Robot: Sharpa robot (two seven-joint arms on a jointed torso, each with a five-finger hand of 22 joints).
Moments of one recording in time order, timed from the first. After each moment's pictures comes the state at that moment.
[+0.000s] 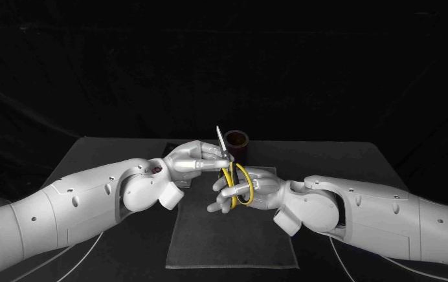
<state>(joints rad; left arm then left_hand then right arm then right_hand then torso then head) 1.20 -0.65 -0.09 1.30 -0.12 0.33 0.30 1.52 -0.13 0.55 0.04 0.04 1.00 0.15 0.33 0.31 1.25 0.11 0.11 0.08 0.90 0.12 0.18 0.32 0.17 0.46 0.24 0.11 0.08 1.12 -0.74 -0.12 1.51 0.08 0.32 0.17 1.33 -0.05 0.59 -0.14 0.05 0.85 0.18 0.56 0.22 1.21 0.17 0.20 0.17 1.18 0.11 0.29 0.36 0.18 0.63 0.24 0.29 0.16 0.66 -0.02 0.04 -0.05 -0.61</state>
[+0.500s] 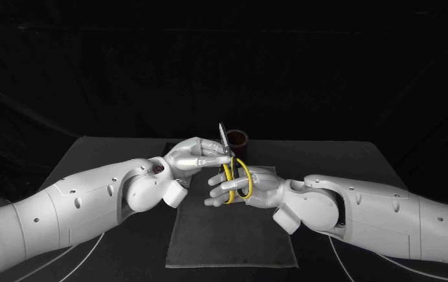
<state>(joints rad) 1.19 -0.64 -0.09 1.31 -0.15 0.22 0.35 1.49 -0.11 0.55 0.04 0.04 1.00 0.15 0.33 0.31 1.26 0.11 0.11 0.08 0.92 0.11 0.20 0.35 0.17 0.55 0.23 0.14 0.09 1.12 -0.75 -0.12 1.52 0.10 0.31 0.17 1.18 -0.11 0.64 -0.16 0.06 0.69 0.19 0.41 0.19 1.07 0.18 0.06 0.08 0.99 0.16 0.13 0.31 0.18 0.32 0.29 0.12 0.07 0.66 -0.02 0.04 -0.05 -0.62</state>
